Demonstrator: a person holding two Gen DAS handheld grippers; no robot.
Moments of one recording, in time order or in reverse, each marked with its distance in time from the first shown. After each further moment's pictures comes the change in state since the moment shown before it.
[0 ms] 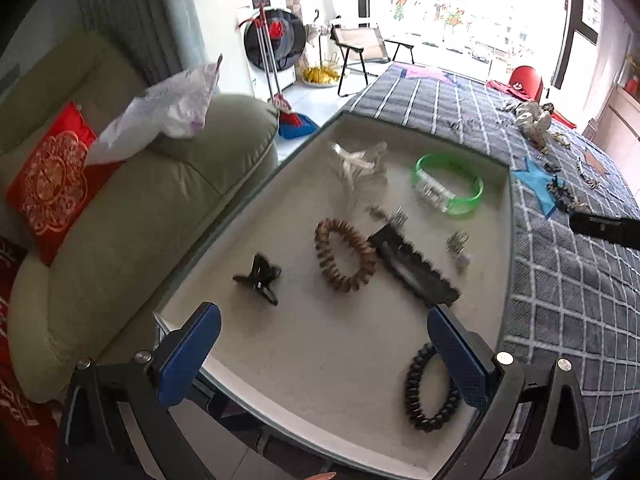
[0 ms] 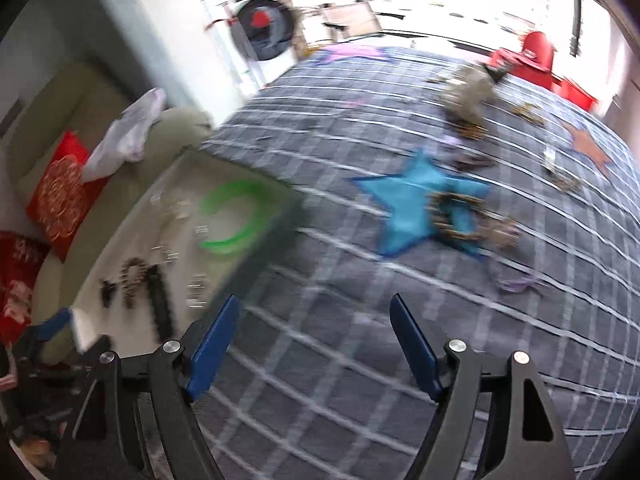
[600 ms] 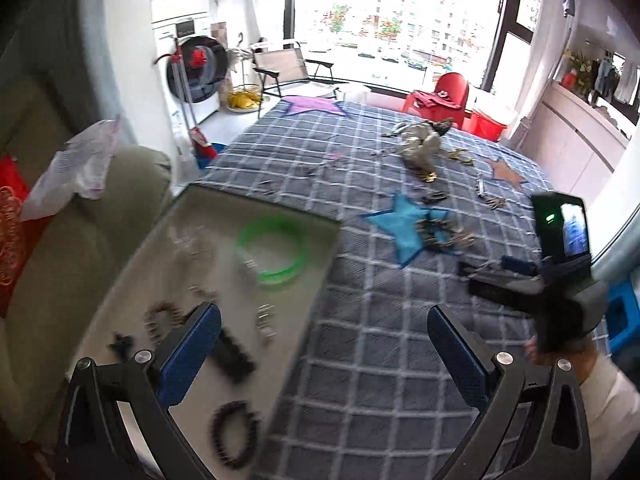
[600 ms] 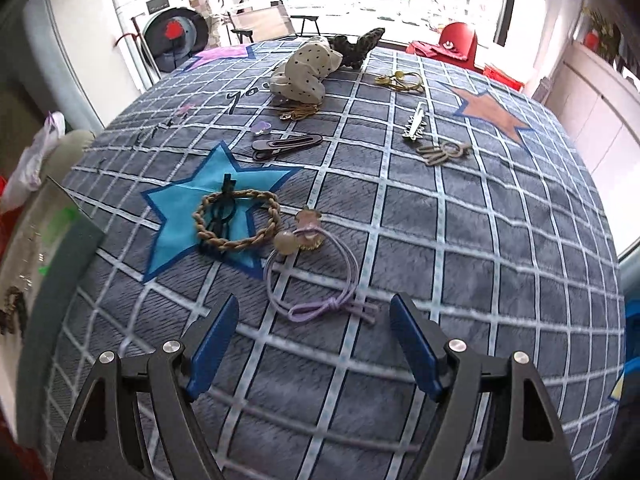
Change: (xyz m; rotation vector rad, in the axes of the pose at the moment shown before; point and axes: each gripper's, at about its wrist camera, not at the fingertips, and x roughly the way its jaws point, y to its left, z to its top) left arm -0.035 -0.123 0.053 0.091 -0.048 -0.234; right arm 0.029 -0.101 0.007 0.032 -0.036 -0.258
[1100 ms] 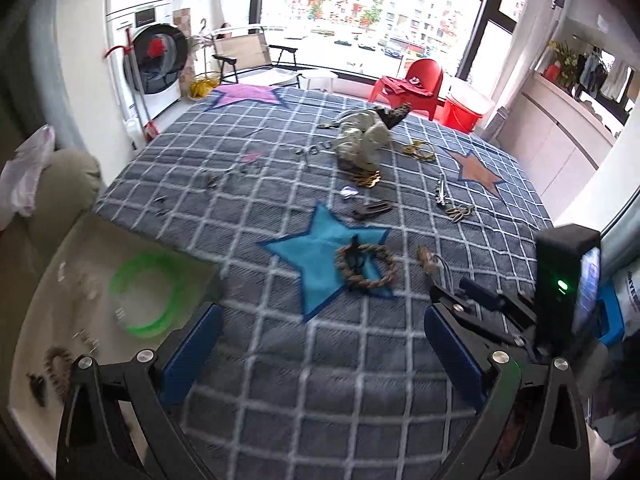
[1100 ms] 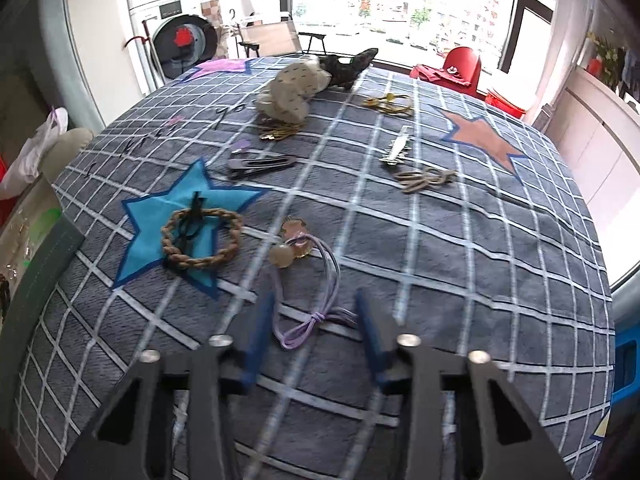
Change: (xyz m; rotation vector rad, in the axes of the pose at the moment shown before) left arm 0.075 -0.083 0.042 0.021 0.051 -0.101; right arm -0.003 -0.032 0.002 -0.031 -0.068 0.004
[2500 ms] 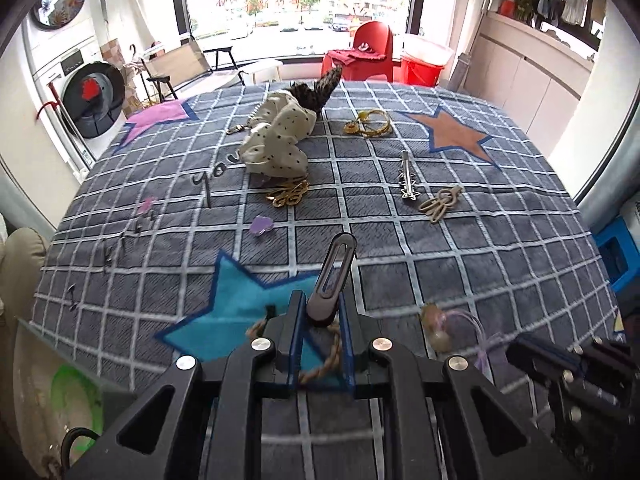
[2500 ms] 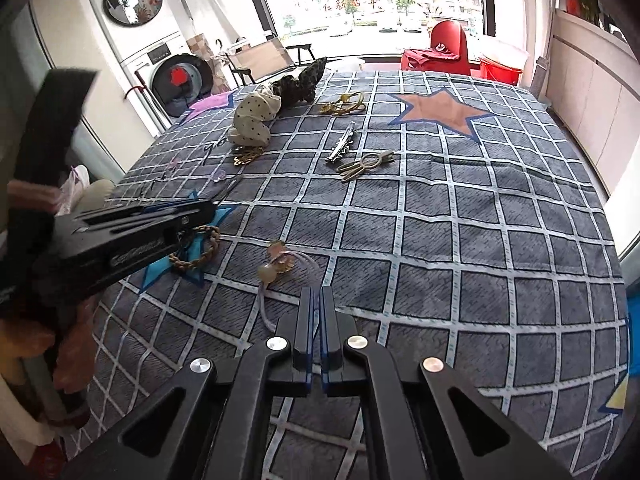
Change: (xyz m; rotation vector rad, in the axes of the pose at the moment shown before) left arm 0.082 -0.068 0.038 0.239 0.057 -0.023; right arm -0.037 -0.062 -0.016 0.182 -0.026 0.170
